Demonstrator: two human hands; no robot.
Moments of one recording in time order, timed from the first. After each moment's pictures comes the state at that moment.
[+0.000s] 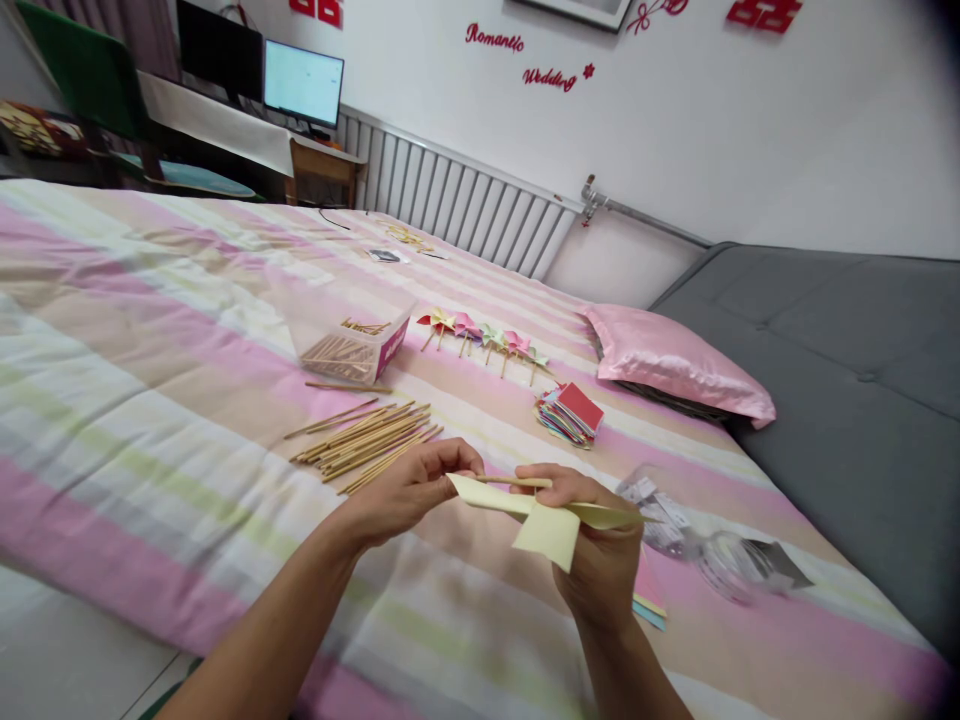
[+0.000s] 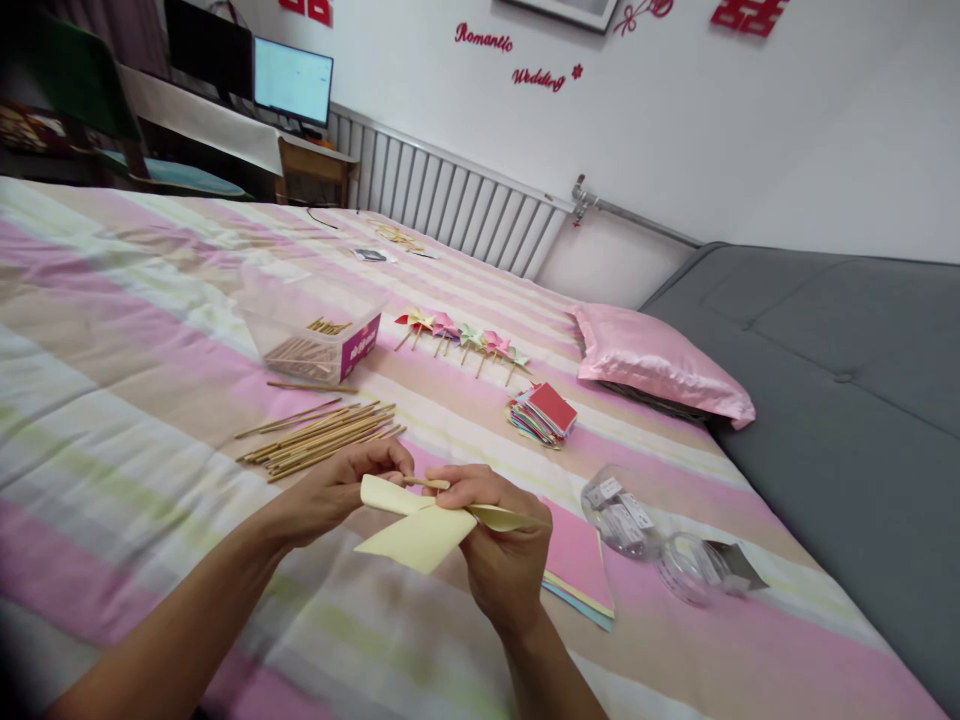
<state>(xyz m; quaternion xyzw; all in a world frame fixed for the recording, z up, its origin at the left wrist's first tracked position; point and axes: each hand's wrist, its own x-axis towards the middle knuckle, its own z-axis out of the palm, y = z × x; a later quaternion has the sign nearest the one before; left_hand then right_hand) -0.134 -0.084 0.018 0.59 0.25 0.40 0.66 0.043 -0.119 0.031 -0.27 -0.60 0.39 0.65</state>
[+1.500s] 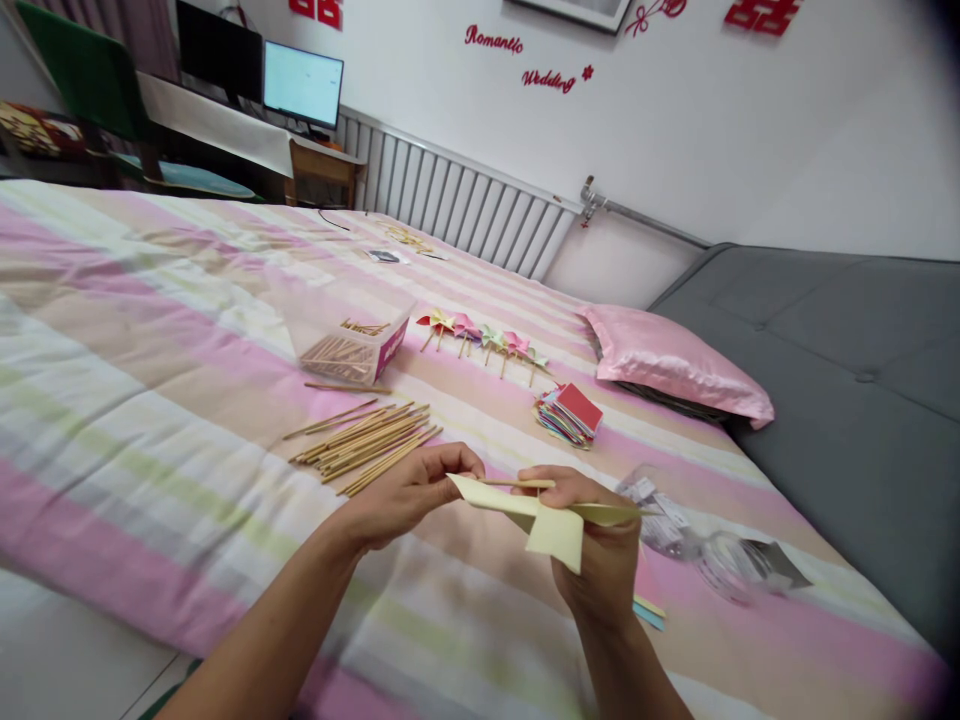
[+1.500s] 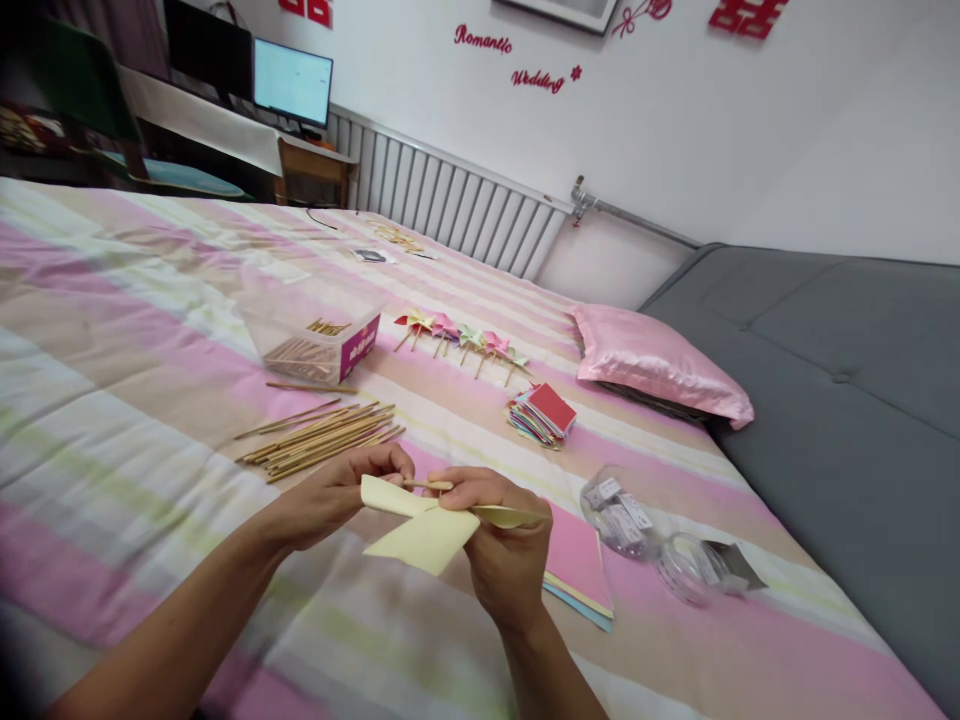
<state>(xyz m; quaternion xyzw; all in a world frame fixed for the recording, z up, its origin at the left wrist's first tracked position) -0.134 -0.084 0.016 0.58 0.23 0.40 0.67 0.045 -0.118 0.030 -0.23 -0.59 0.41 0.65</state>
